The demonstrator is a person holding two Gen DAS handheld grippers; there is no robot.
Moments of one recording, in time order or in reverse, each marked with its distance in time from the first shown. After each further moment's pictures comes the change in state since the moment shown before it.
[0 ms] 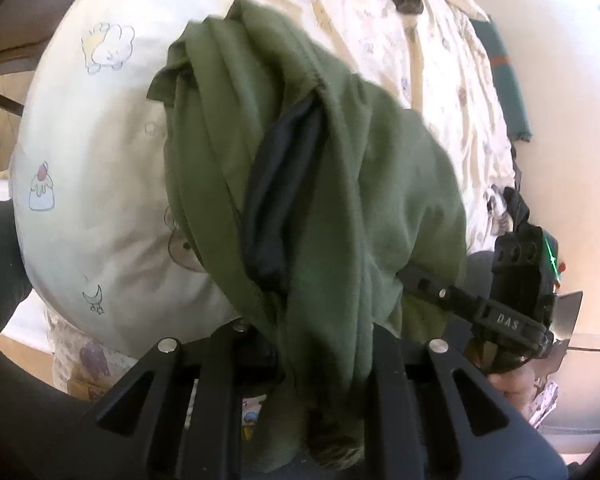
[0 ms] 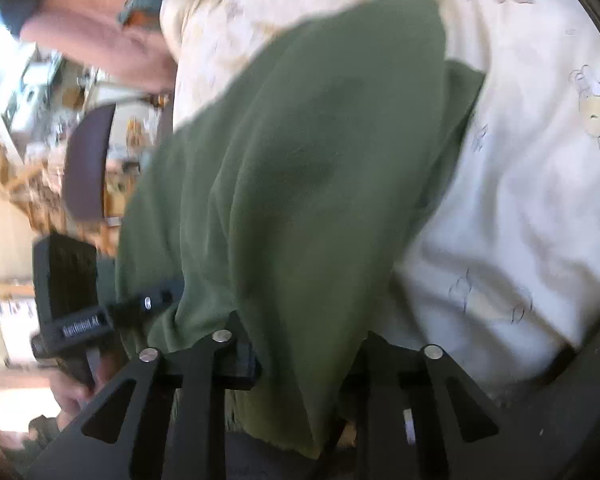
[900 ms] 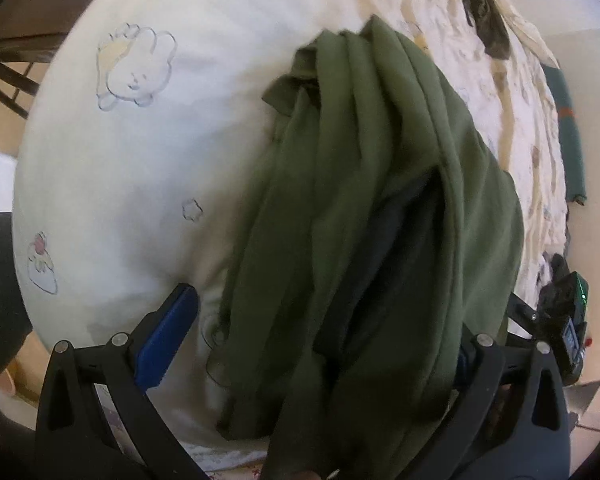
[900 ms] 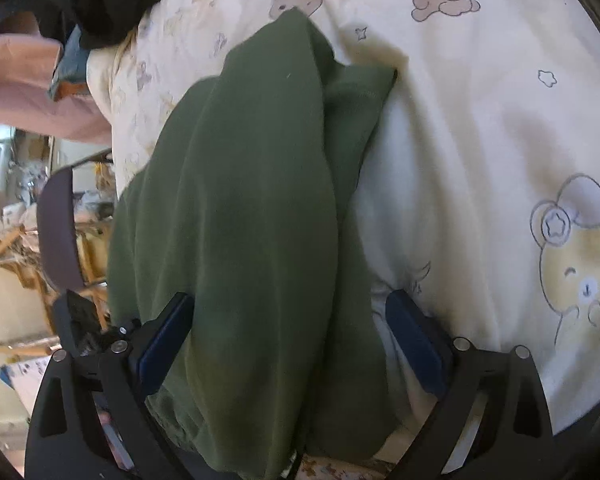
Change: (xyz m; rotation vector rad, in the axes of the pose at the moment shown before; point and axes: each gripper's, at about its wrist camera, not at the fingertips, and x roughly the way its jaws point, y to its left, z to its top) left arm 0.040 0.046 0.043 -0.175 -0.041 0.165; right arm -0.014 -0.075 0.049 0.162 0.028 -0.089
